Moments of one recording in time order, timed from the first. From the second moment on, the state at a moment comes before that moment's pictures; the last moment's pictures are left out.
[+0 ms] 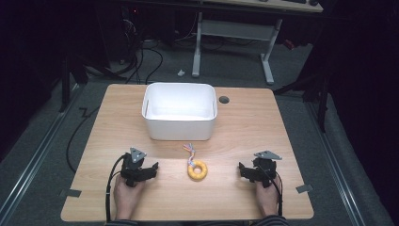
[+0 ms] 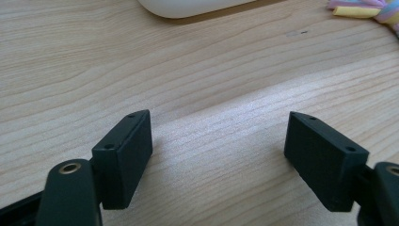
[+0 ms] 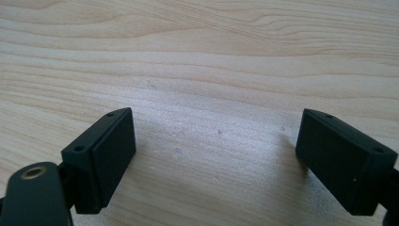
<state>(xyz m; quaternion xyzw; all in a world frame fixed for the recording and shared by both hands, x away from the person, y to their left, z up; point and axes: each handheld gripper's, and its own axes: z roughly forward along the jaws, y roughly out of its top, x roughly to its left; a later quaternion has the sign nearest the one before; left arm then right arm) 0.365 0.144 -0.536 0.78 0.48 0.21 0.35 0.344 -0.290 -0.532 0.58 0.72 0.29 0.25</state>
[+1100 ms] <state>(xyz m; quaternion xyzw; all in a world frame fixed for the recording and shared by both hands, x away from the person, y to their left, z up) 0.365 0.143 -0.536 0.78 0.48 0.21 0.35 0.343 -0.291 -0.532 0.57 0.73 0.29 0.24</state>
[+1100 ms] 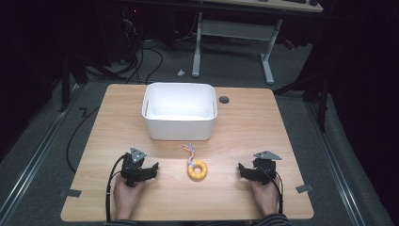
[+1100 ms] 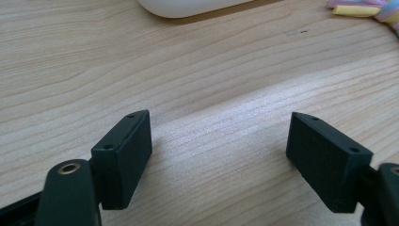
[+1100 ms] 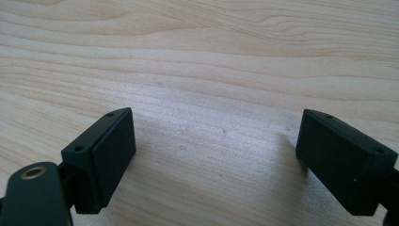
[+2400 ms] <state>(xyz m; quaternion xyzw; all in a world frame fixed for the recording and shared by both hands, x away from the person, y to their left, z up) 0.368 0.142 -0.537 0.78 0.49 0.20 0.34 0.338 -0.273 -0.491 0.50 0.78 0.33 0.20</state>
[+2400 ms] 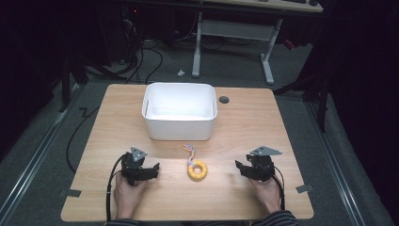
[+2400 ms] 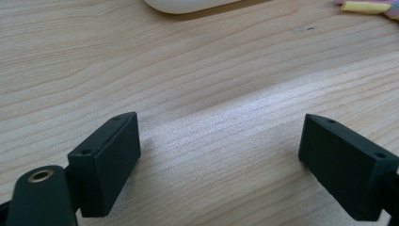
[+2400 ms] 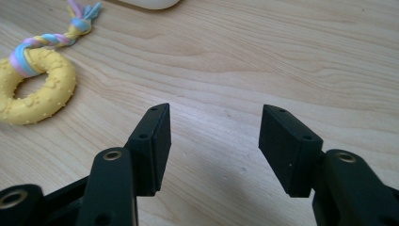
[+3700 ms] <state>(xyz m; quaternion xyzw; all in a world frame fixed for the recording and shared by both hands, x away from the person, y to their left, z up) 0.368 0.142 -0.537 0.78 0.49 0.20 0.34 0.368 -0.166 -0.495 0.38 0.86 0.32 0.12</state>
